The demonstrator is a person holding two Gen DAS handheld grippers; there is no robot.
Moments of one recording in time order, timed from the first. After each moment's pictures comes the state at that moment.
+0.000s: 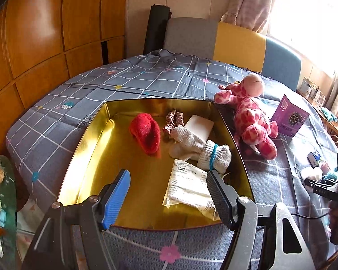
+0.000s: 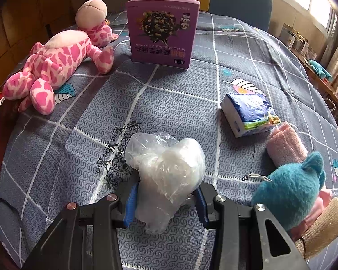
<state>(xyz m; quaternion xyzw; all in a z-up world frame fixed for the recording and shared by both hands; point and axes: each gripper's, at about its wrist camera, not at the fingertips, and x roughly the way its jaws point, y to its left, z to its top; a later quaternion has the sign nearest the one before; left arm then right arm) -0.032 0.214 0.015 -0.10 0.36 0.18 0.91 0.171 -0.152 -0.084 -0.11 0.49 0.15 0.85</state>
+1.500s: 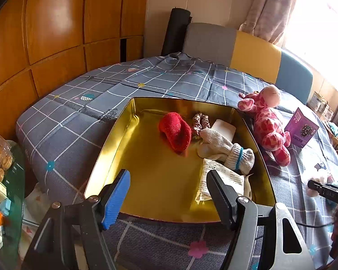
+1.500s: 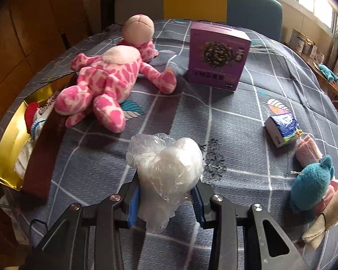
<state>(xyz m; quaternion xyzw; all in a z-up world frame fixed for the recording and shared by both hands) -0.066 0.251 0.010 -0.14 0.34 0.22 0.90 0.130 -0.074 -0.040 -0.07 0.47 0.20 0.86</state>
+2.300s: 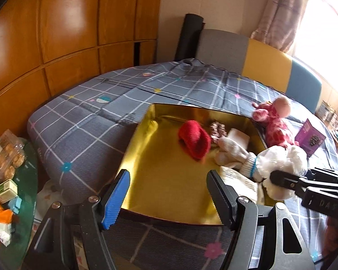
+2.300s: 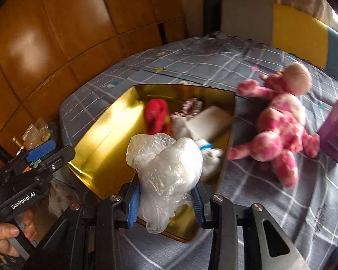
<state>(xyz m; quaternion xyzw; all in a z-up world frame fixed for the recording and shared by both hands) -0.081 0.270 0.019 -0.14 0.33 0.25 0.90 0.054 0.121 0.008 -0.11 0.43 0.43 0.78</state>
